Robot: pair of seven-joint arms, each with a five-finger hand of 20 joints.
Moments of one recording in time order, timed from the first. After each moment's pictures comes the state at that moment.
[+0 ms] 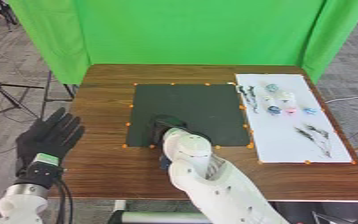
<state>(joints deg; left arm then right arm) 134.2 -48.6 -98.6 -124.7 1.4 13.9 24.5 -72.8 -82.8 42.3 -97.0 -131.0 -24.0 42.4</state>
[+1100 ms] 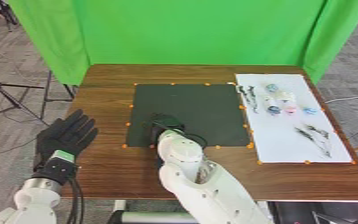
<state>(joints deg) 128.9 -48.8 -93.7 -123.1 4.3 17.0 20.4 -74.2 -86.7 42.7 -93.1 -136.3 -19.1 43.7</state>
